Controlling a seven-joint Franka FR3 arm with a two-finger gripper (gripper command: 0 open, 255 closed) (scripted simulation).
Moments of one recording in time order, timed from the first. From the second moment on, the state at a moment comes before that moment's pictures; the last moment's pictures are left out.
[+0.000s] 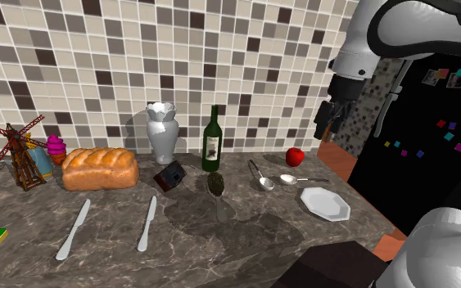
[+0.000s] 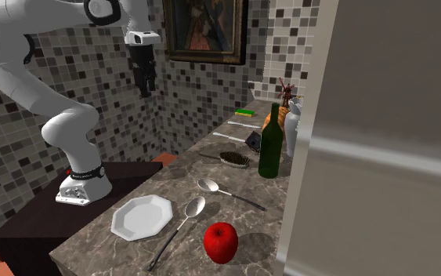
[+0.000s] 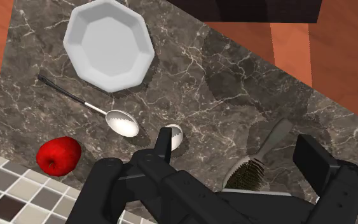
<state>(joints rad) 0.01 -0.77 -0.05 -2.29 -0.02 1.56 -0.02</state>
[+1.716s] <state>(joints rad) -0.06 0.00 -0.15 -2.17 0.11 2.17 0.07</state>
